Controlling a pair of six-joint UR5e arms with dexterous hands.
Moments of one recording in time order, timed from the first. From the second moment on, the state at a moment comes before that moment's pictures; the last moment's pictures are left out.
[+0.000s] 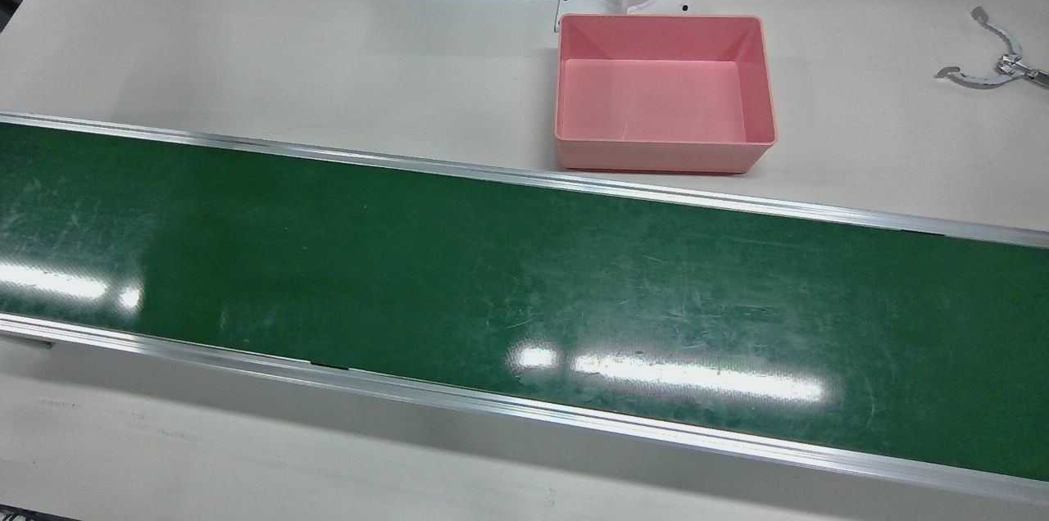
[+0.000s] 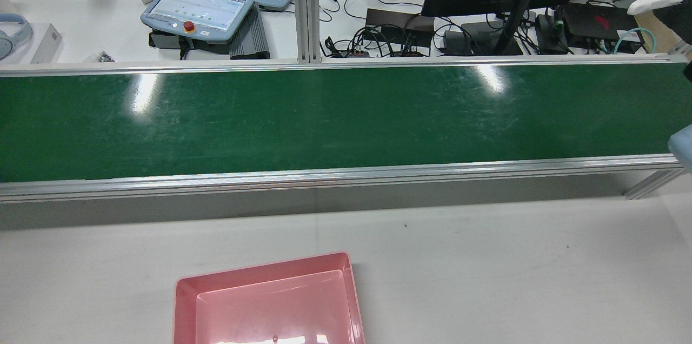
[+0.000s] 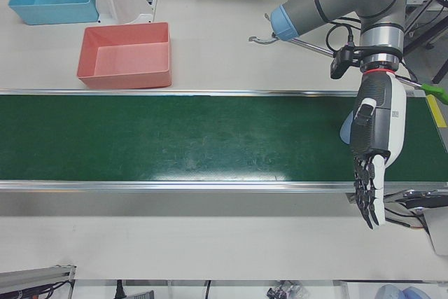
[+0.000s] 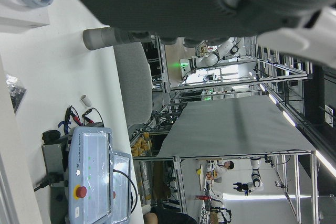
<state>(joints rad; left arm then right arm) -1.46 -1.86 -1.67 0.42 1.75 0.12 1.38 -1.38 1.83 -3.43 -1.53 -0.36</state>
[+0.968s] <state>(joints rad) -1.46 -1.86 -1.67 0.42 1.75 0.12 1.38 -1.38 1.83 -3.43 -1.53 -0.36</state>
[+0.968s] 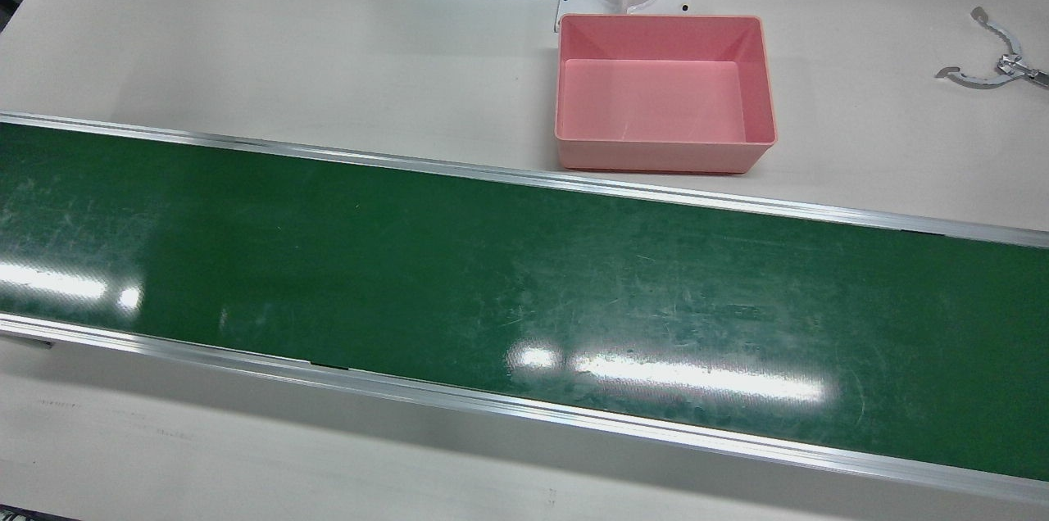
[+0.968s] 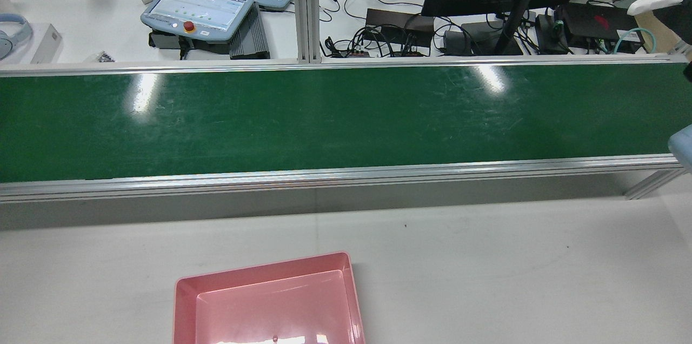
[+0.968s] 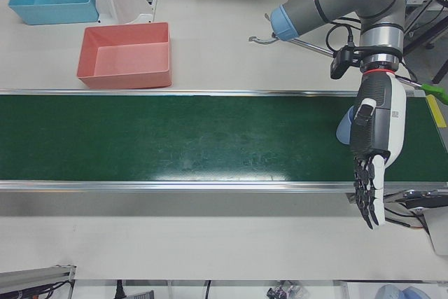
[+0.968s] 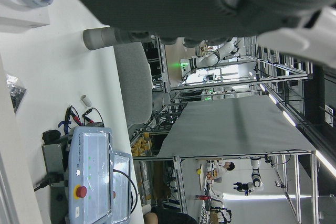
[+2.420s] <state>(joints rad) -1.46 -1.86 -1.67 0.42 1.75 0.12 1.38 -1.38 1.84 -3.42 -1.53 -0.36</state>
